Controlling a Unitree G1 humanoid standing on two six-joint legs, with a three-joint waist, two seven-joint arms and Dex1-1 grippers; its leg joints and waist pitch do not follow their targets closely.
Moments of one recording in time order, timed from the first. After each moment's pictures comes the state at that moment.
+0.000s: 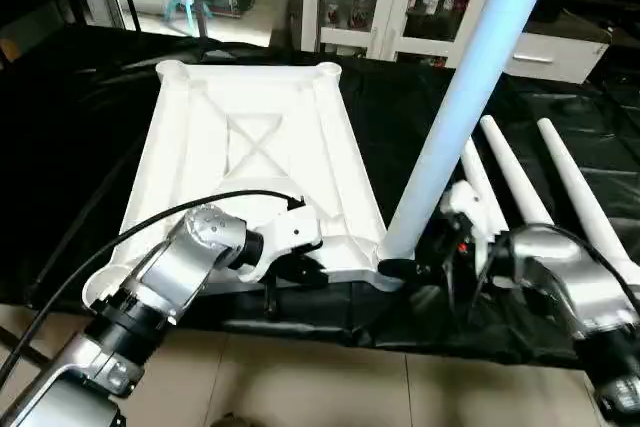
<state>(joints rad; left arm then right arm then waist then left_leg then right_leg) -0.54 0.46 -0.46 0.22 0.02 0.39 -1.17 -0.44 -0.49 0.17 0.42 0.27 0.28 1.17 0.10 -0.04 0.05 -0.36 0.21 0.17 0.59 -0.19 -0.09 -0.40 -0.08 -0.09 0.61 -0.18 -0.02</state>
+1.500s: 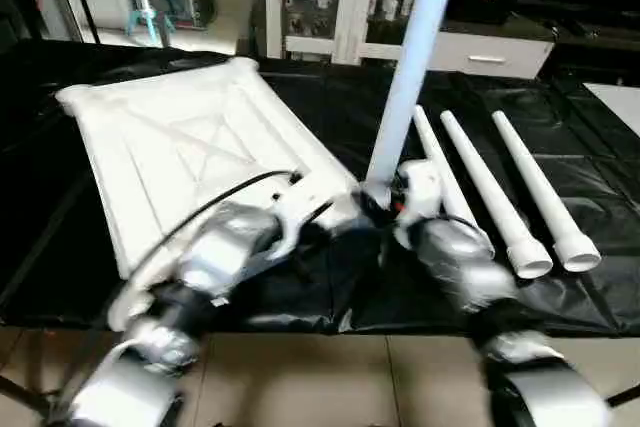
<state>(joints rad) -0.66 0.16 -0.32 0.48 0.09 0.57 -0.66 -0.66 -0.02 -0.01 0.90 0.19 0.04 0.22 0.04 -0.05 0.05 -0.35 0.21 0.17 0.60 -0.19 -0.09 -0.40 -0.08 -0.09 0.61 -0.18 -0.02</state>
